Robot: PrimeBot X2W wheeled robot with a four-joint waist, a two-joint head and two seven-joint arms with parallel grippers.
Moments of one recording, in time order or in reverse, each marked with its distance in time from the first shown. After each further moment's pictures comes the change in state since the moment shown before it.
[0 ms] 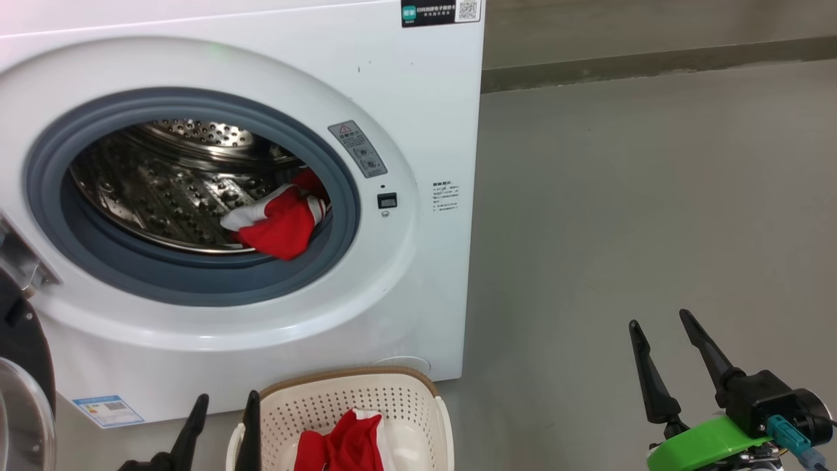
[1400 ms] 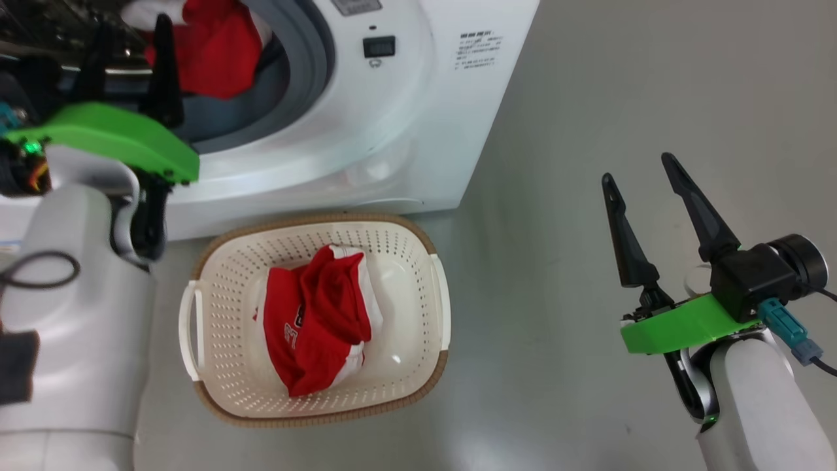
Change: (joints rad) left arm -1.025 0.021 0.013 0.629 -0.118 -0.076 0.020; right arm -0.308 -0.005 0.062 -0.053 -0.064 0.000 0.000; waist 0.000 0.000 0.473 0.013
